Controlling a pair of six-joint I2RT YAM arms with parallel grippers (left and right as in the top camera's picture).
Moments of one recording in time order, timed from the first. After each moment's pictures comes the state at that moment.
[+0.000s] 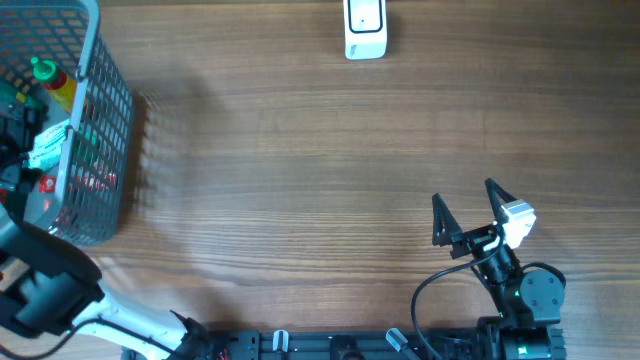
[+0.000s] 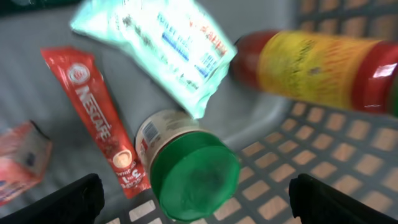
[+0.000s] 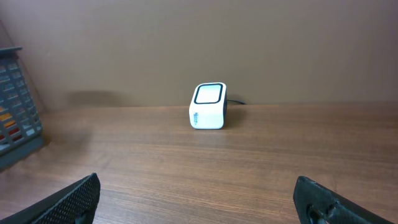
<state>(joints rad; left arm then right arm) 0.79 1.94 1.72 -1.04 0.36 -0.58 0.03 0.01 0.01 0.02 -0.29 0.16</state>
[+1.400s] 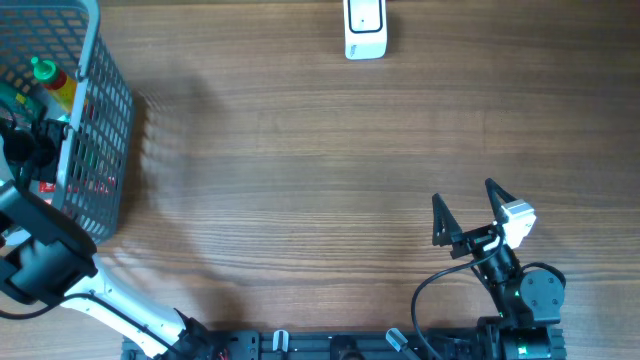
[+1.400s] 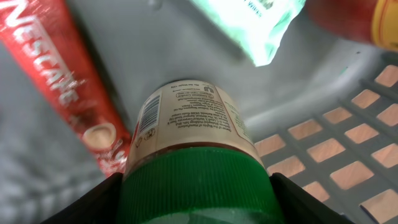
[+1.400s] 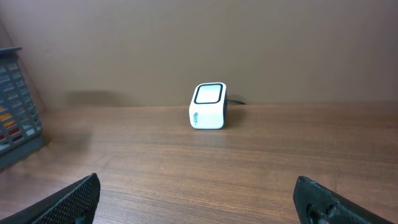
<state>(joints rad) 0.72 2.10 1.77 -1.20 0.38 -0.60 0.03 0.01 0.01 0.02 -0.29 0.16</state>
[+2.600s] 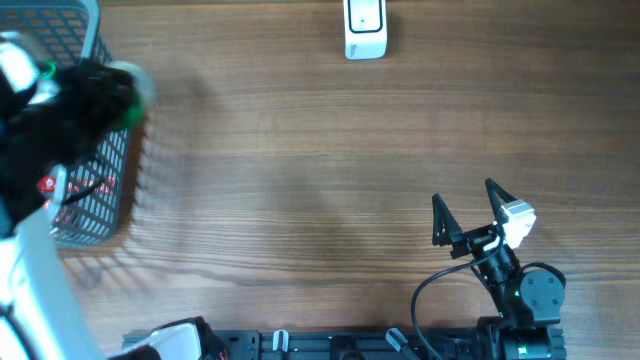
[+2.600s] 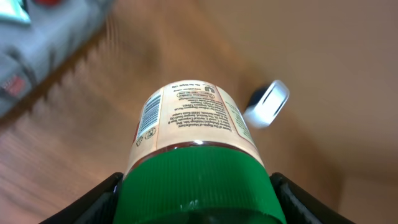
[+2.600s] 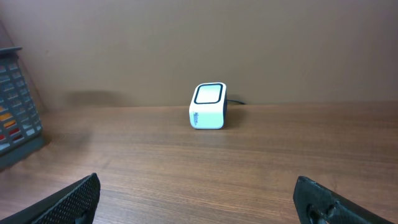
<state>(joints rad) 0.22 1.40 2.03 -1.48 0.25 -0.60 0.03 0.01 0.01 0.02 -0.29 0.16</state>
